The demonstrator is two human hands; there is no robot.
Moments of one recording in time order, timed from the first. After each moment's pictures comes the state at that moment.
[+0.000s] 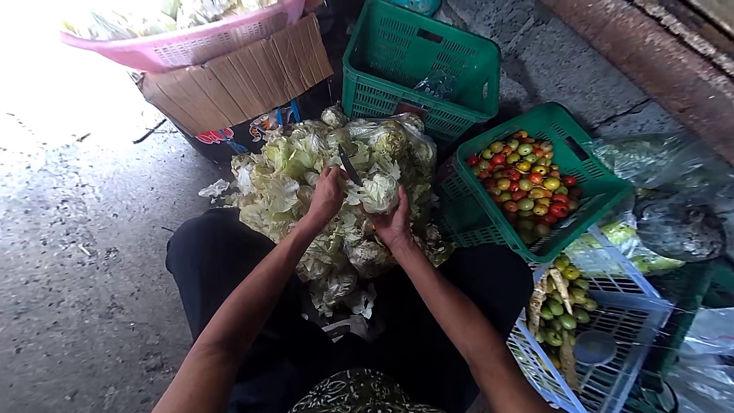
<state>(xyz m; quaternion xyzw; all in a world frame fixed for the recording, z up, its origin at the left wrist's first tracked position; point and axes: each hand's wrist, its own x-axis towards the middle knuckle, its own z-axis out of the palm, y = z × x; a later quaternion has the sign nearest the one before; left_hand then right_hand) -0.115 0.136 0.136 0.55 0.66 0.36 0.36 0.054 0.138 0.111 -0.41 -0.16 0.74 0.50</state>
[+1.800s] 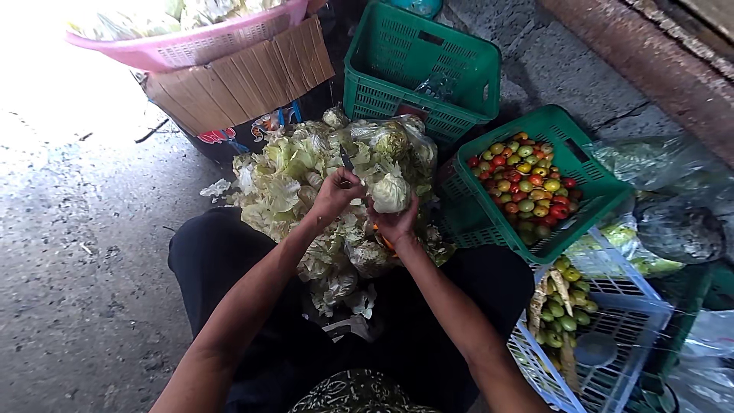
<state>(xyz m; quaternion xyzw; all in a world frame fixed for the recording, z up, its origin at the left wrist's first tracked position) -0.107 0.129 0.138 0.45 0.47 0.55 0.53 0.065 0.146 0.104 -0.40 -0.08 0.77 0.49</state>
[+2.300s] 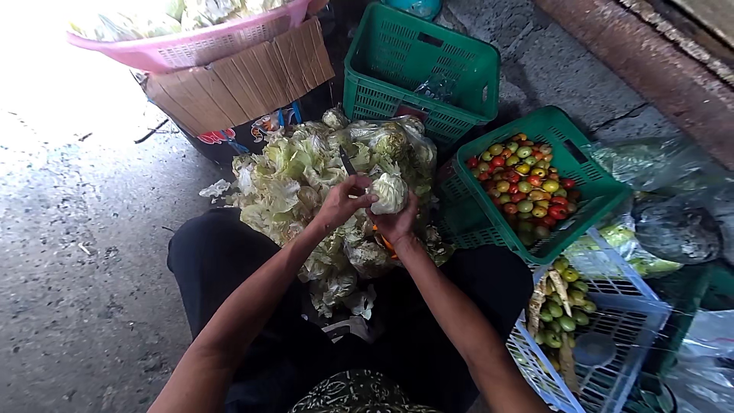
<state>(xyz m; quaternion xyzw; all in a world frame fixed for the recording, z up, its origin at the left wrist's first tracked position) -0.105 0.115 0.148 0.58 0.51 0.42 0.48 0.064 0.145 0.108 -0.36 -0.11 0.78 0.50</state>
